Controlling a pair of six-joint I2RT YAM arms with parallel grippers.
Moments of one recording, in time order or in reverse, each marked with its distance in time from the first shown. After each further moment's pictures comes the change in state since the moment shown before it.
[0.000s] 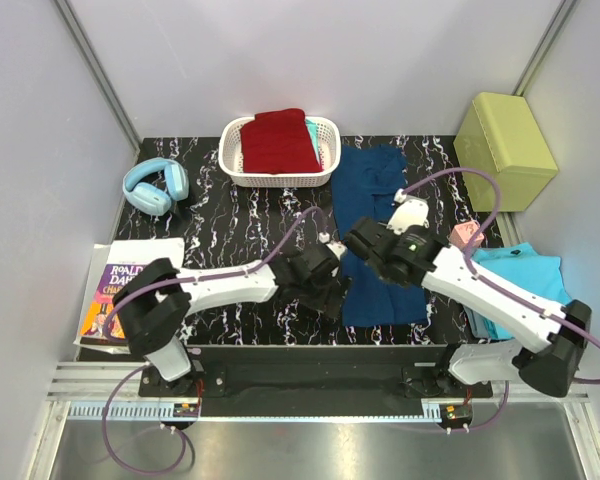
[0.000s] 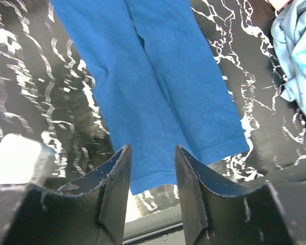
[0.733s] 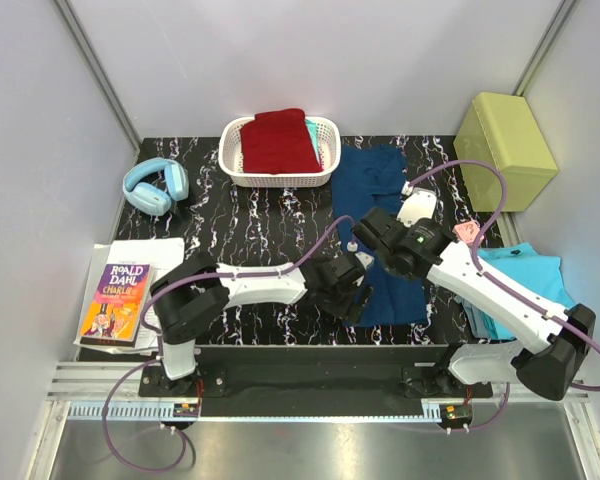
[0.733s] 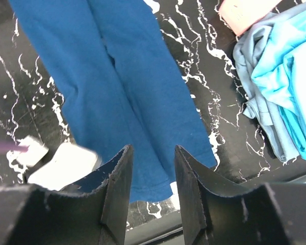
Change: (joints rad) left arm -0.087 0.244 0.186 0.044 0.062 0.012; right arm -0.080 0.025 0.005 -0.011 0.040 -0.145
